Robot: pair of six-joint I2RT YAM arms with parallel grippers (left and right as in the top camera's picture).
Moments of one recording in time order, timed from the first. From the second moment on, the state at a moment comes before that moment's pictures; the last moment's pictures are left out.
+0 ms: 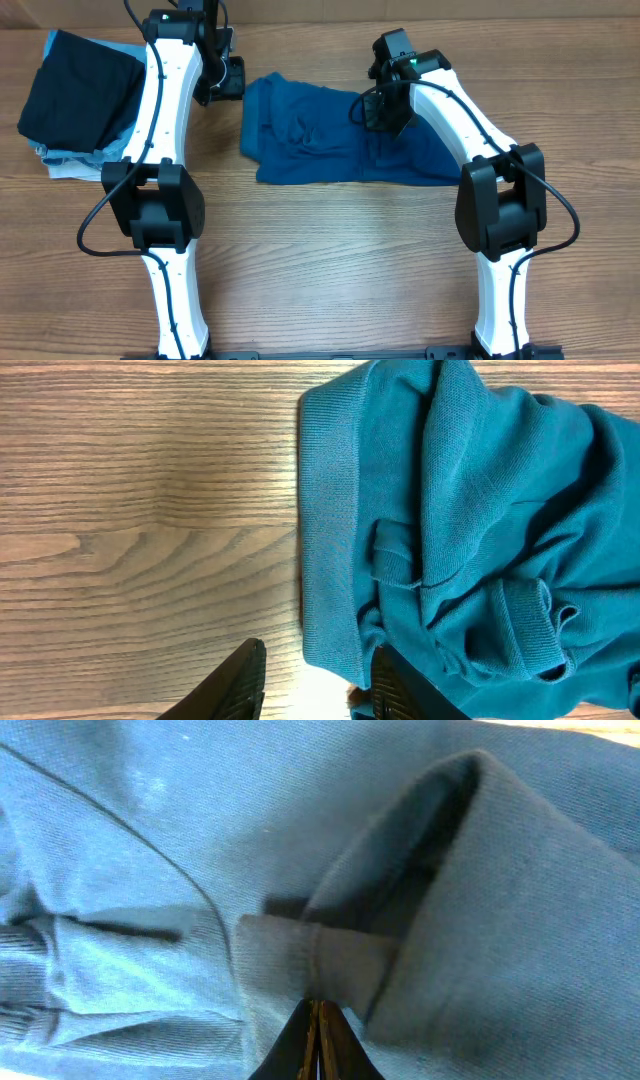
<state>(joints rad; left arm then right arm) -0.07 2.33 2.31 -1.32 0.10 -0.10 0.31 2.27 1.93 -1.00 -0.13 0.23</state>
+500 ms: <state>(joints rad) -0.07 2.33 2.31 -1.32 0.10 -0.10 0.24 2.22 2.11 -1.30 -0.19 0.10</state>
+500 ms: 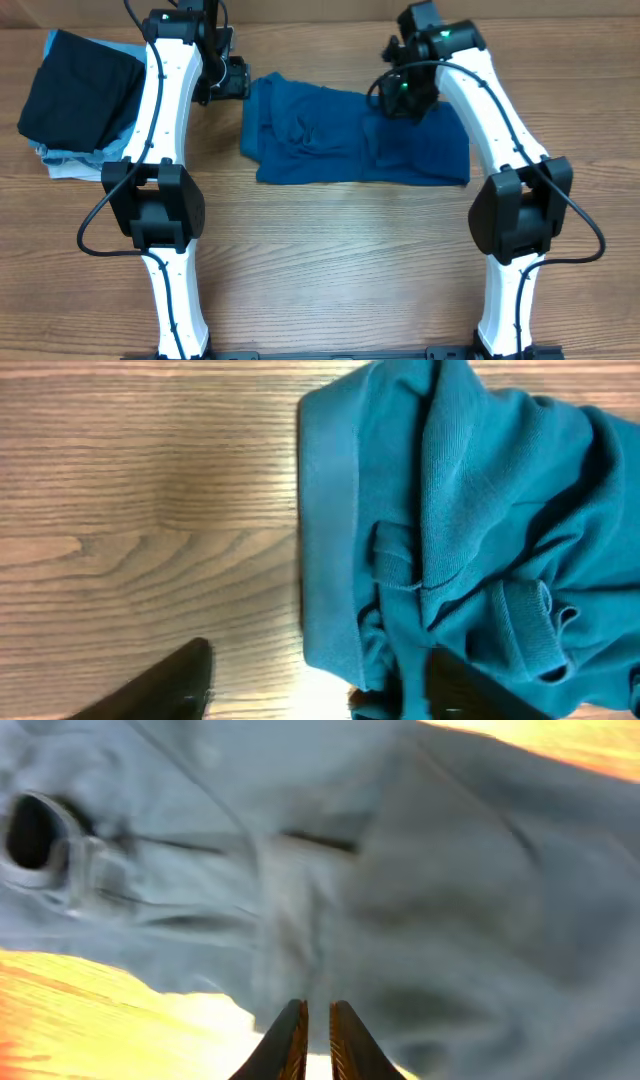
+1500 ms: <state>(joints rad) -0.07 2.33 2.31 -1.30 0.10 -0.10 0.24 2.21 1.73 -1.11 -0.13 0.05</state>
